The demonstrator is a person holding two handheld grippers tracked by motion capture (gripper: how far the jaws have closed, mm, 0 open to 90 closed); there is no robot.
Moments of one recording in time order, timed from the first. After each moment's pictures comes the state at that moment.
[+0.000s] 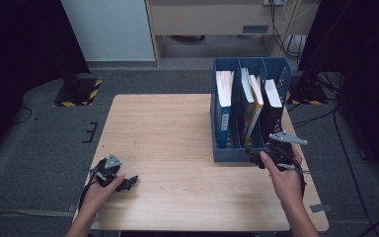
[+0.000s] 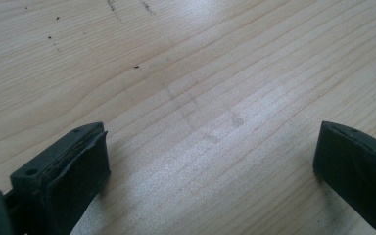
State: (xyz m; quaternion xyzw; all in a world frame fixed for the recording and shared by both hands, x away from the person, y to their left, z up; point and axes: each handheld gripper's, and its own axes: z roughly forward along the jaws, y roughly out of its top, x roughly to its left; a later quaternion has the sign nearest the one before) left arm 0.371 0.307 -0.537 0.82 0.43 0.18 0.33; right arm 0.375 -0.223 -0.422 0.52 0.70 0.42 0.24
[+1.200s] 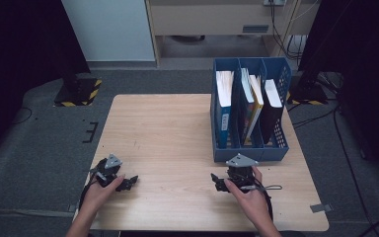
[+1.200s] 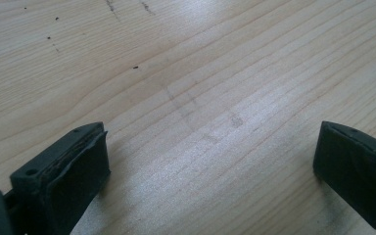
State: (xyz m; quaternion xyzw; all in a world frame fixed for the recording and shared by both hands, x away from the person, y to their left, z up) left arm 0.371 0.307 -0.537 0.82 0.43 0.18 0.33; right arm 0.348 -0.131 -0.487 0.41 0.80 0.40 0.19
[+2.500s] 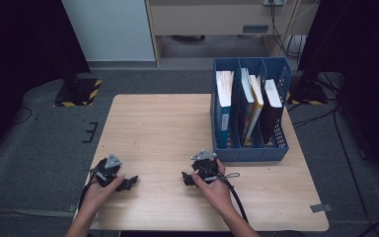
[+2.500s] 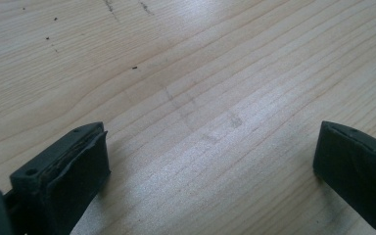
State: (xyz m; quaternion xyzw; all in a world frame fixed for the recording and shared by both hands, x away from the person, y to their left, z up) left arm 0.372 0.307 -0.537 0.82 0.43 0.18 0.33; right arm 0.390 -0.037 -0.530 0.42 0.82 0.36 0.15
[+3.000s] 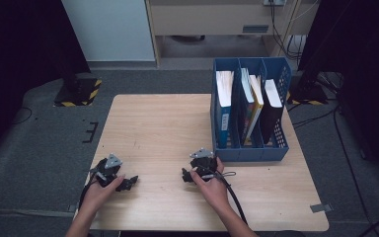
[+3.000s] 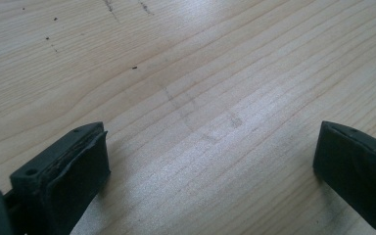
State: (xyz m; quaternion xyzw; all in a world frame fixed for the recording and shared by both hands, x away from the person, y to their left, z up) left arm 0.372 0.307 -0.537 0.82 0.43 0.18 0.33; right arm 0.400 -0.031 -0.539 0.44 0.81 0.34 0.18
